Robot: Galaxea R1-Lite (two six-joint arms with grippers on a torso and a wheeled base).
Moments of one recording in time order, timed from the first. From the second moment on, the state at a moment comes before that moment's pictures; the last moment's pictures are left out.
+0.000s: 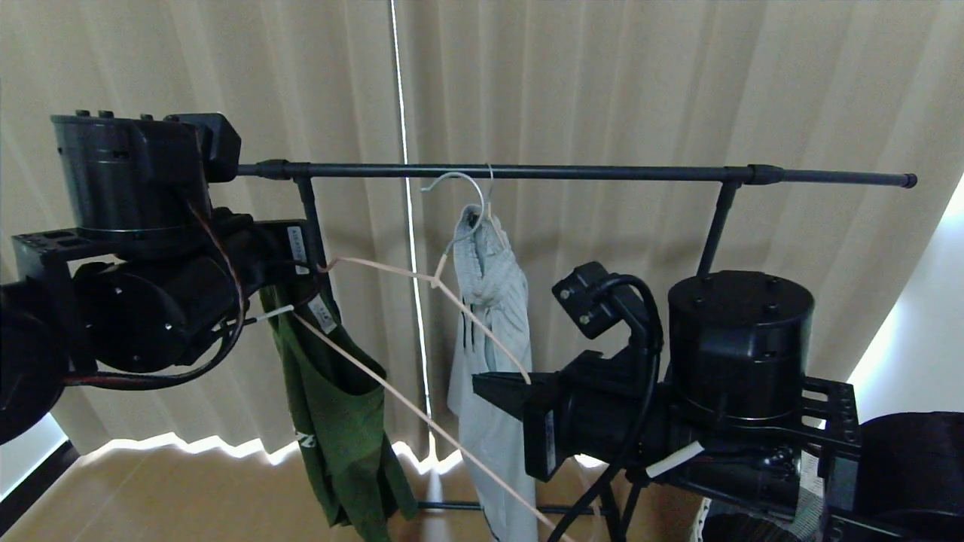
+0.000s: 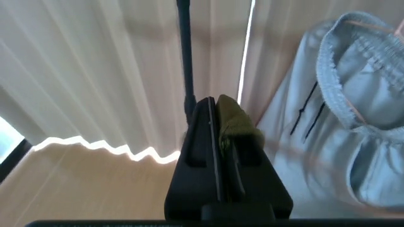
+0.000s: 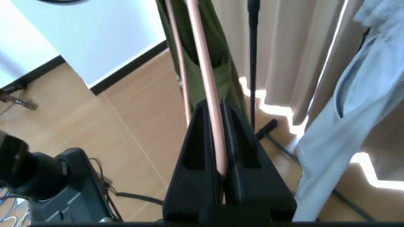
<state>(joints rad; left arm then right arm) -0.48 1.55 -0.97 -0.36 0.61 -0.10 0.90 1.74 -0.82 -0.62 0.04 0.32</state>
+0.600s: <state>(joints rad) -0.67 1.46 -0.92 -0.36 0.62 -0.12 0.88 1.86 -0.94 -0.62 0.03 0.32</state>
